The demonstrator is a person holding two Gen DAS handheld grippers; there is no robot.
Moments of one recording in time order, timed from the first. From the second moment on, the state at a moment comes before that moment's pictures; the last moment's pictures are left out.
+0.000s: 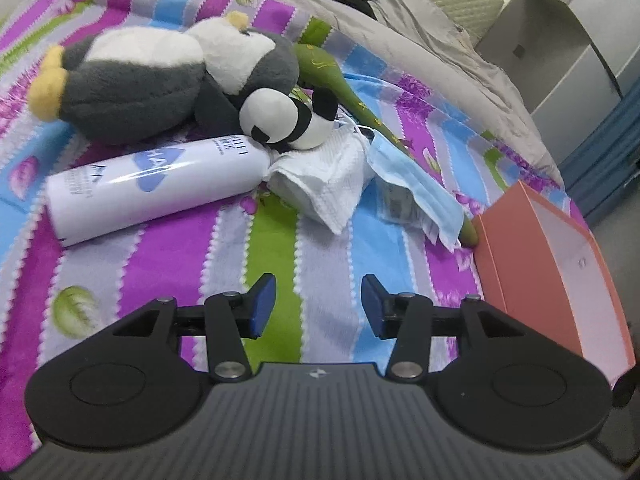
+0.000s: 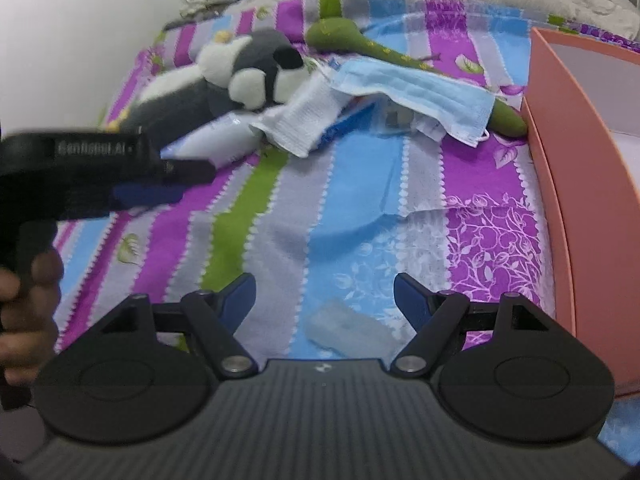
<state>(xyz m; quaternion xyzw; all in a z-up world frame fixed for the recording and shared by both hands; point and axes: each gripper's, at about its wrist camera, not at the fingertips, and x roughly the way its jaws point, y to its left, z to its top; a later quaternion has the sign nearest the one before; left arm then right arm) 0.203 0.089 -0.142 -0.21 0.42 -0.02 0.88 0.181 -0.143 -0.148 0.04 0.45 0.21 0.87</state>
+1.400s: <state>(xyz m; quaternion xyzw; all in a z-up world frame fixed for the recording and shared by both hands) 0.263 0.081 -0.162 -0.25 0.40 -0.02 0.88 0.177 -0.115 -0.161 -0.06 0.47 0.24 0.85</state>
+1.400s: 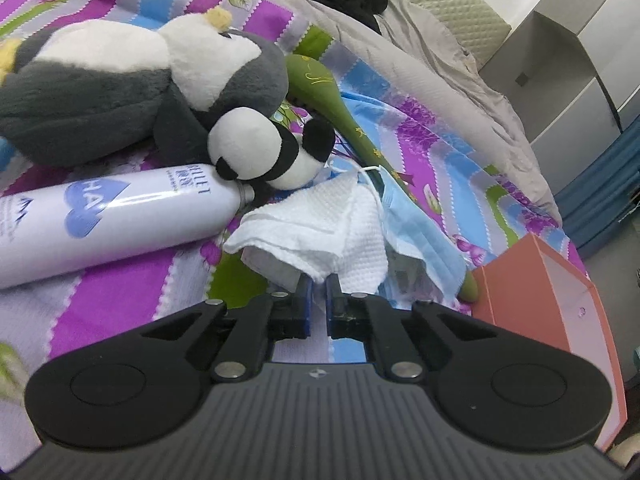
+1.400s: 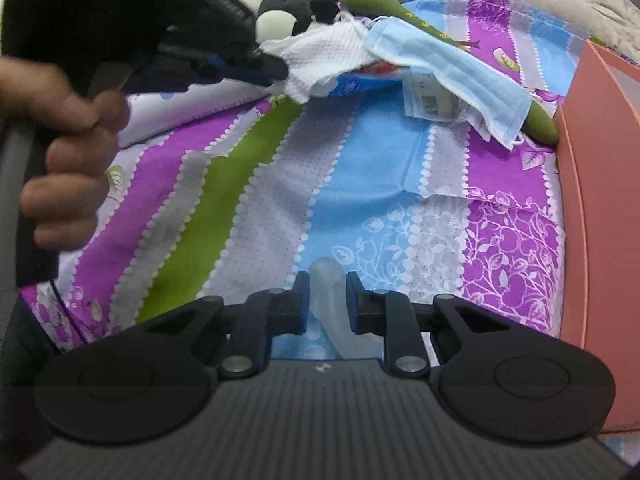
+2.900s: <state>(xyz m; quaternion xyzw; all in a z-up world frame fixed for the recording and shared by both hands) 0.125 0.028 -0.156 -0.08 0.43 -0.09 0.90 0.136 -0.161 -0.169 -0.03 0.50 0.20 0.84</state>
